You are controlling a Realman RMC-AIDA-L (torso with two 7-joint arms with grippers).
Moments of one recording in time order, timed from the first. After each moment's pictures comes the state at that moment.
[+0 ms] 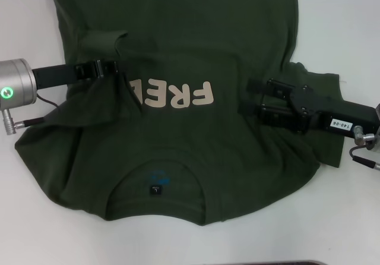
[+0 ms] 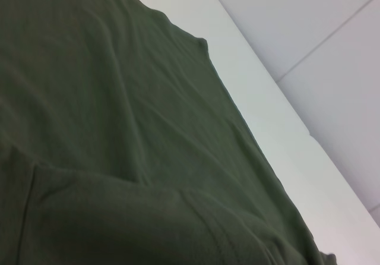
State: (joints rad) left arm -0.60 -2.15 0.48 0.63 2.23 1.34 -2.00; right arm 0.45 2.09 -0.52 -0.33 -1.95 -1.70 1.32
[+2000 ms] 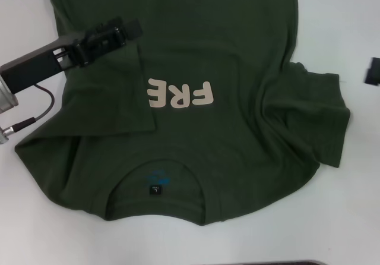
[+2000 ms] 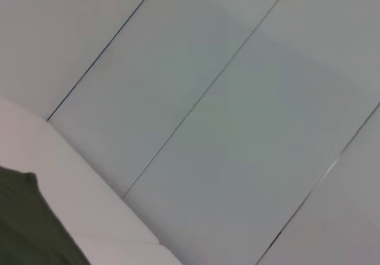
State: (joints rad) left arm -0.49 -2.16 0.47 0.62 1.85 1.68 -1.67; right arm 0.32 1.91 -0.43 -0.64 -1.97 -1.87 2.08
